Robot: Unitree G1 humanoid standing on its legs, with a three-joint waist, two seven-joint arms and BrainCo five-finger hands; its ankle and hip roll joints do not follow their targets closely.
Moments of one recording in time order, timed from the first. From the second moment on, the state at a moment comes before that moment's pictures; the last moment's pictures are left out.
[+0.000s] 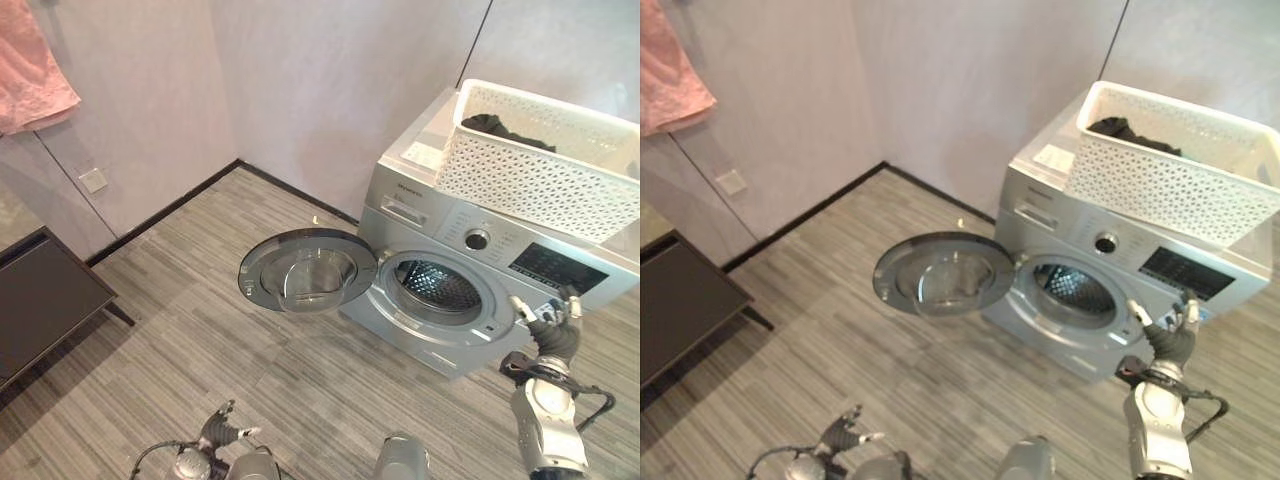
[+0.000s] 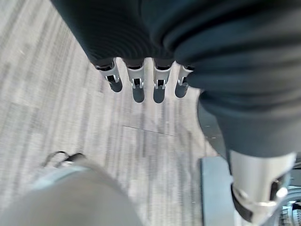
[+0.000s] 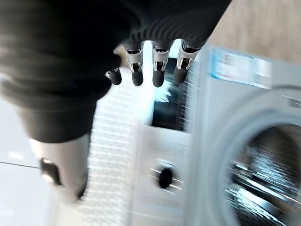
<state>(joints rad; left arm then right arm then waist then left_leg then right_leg) 0.09 0.36 -0.32 0.82 -0.02 -0.07 0.06 0.08 -0.30 -0.29 0.06 0.24 -0.16 -0.43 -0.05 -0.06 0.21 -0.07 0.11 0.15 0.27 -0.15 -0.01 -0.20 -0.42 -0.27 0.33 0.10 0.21</state>
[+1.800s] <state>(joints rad) 0.03 0.35 -0.32 1.08 -0.15 -0.08 0.02 -1.17 -1.01 0.72 0.89 0.06 0.00 0.07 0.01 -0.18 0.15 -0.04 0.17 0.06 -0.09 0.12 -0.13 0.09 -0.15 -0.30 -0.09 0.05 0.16</state>
